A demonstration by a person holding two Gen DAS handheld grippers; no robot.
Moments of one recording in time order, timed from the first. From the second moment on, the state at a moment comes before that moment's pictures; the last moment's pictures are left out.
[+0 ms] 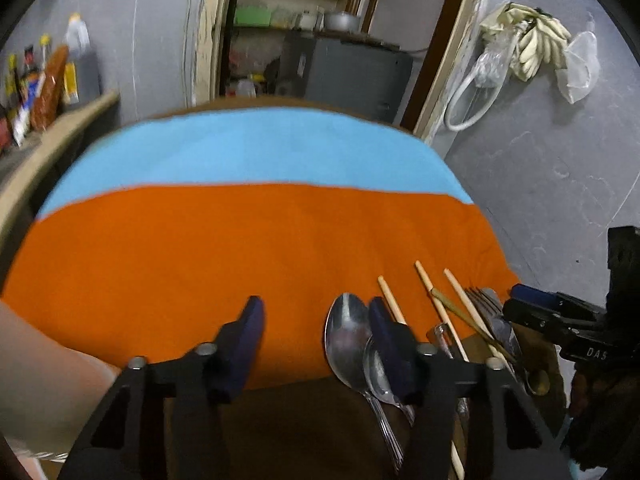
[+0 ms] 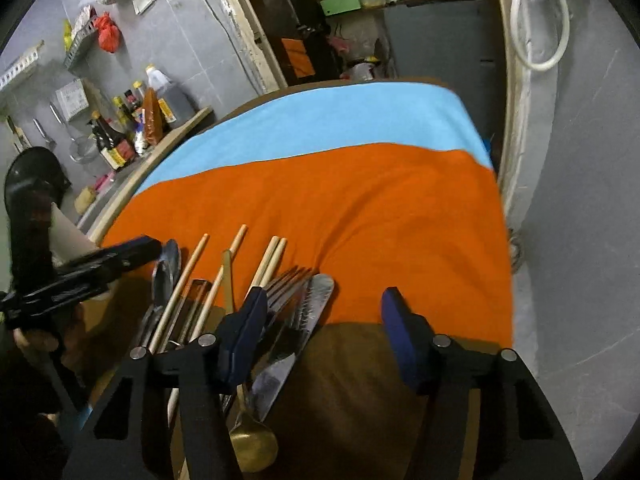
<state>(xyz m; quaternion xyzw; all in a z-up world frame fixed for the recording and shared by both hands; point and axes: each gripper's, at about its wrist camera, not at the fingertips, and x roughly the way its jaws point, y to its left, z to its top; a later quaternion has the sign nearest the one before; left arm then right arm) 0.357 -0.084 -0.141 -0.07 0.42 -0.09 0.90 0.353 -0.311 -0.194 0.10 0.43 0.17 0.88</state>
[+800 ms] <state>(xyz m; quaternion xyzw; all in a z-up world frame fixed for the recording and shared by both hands) 0.377 -0.084 -0.164 -0.13 0.49 -0.17 0.84 0.363 -0.320 -0.220 0.21 0.49 0.24 0.81</state>
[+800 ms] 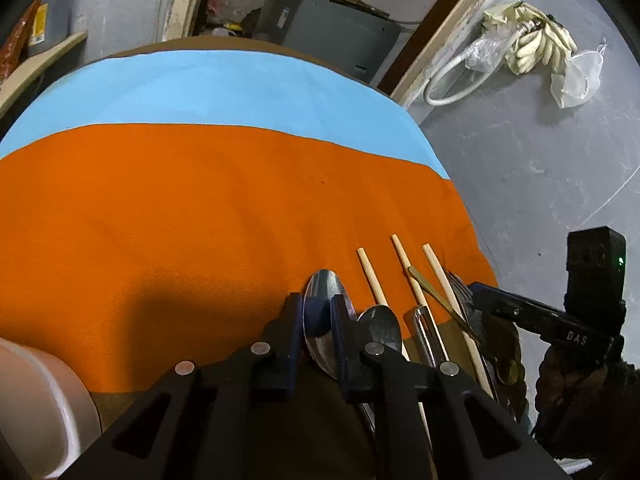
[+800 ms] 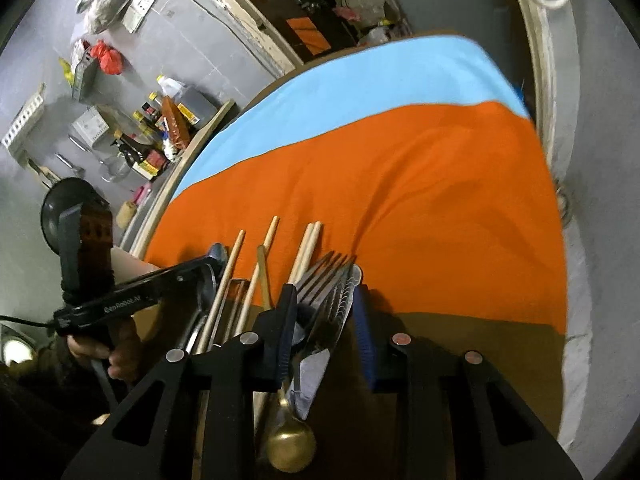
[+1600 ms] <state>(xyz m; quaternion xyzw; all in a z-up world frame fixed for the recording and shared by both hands) 0.363 -0.087 -0.141 -0.12 0.51 -0.13 0.84 0.362 -0.322 -0.234 0.30 0.50 0.22 0.79</state>
